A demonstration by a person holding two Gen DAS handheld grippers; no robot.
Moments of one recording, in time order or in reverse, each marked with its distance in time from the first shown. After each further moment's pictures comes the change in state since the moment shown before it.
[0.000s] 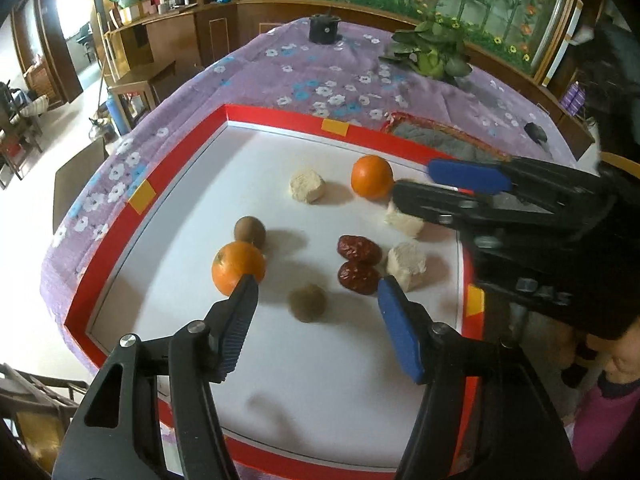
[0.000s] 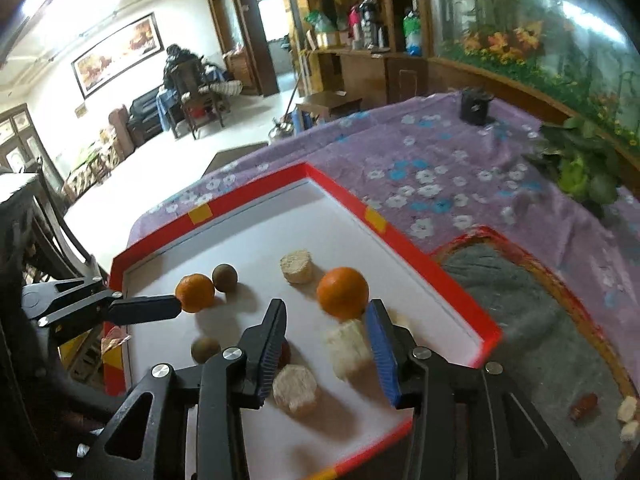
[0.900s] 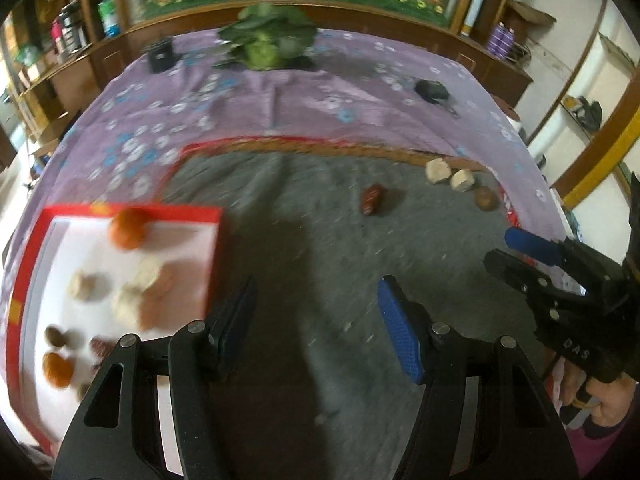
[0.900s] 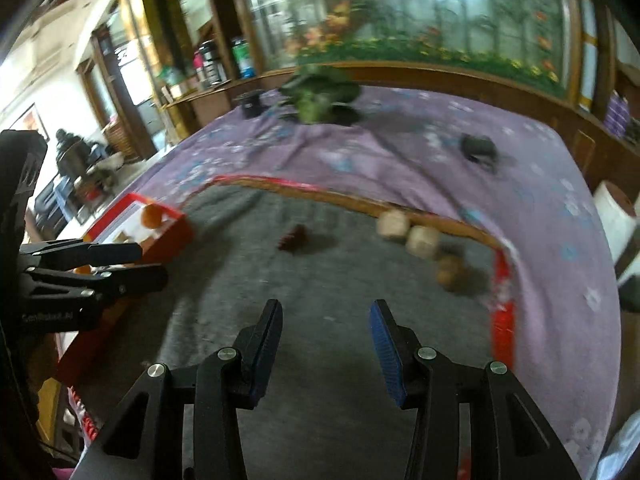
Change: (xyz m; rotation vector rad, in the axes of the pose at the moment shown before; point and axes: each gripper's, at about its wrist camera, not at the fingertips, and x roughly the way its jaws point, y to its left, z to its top) left arm 0.036 -0.187 0.050 0.245 0.050 -0.161; right arm -0.149 -0.164 -0.151 0.386 -0.075 -0.314
